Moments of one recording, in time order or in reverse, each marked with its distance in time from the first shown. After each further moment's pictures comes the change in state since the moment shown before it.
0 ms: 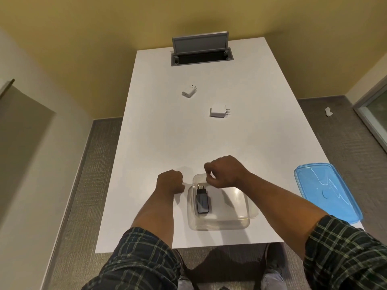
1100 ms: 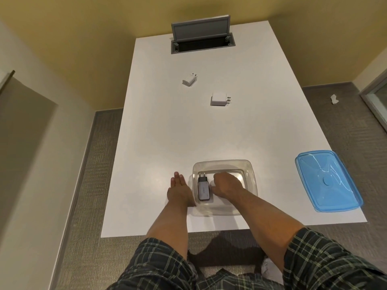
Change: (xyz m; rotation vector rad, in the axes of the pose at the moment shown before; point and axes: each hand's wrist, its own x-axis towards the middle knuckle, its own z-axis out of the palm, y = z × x) left_hand -0.040 0.045 0.067 -0.280 -0.247 -0.173; right_hand -0.037 -0.034 0.077 0.232 -0.385 0.523
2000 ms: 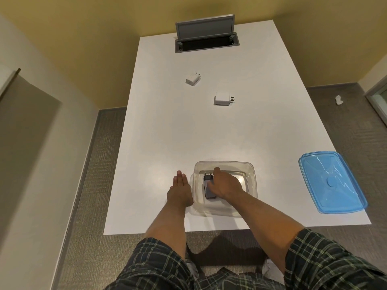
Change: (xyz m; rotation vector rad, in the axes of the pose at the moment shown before) left_hand -0.002 -0.012 0.003 0.026 0.012 0.090; right_hand -0.006 -0.018 -0.002 0.145 0.067 0.057
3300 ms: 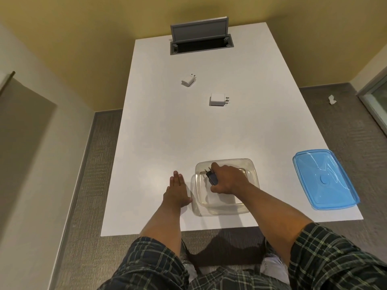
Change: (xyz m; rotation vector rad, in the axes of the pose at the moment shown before) left_hand -0.002 -0.003 -0.002 -0.032 -0.012 0.037; right_hand -0.004 0.026 -0.031 -0.146 0.003 -0.238
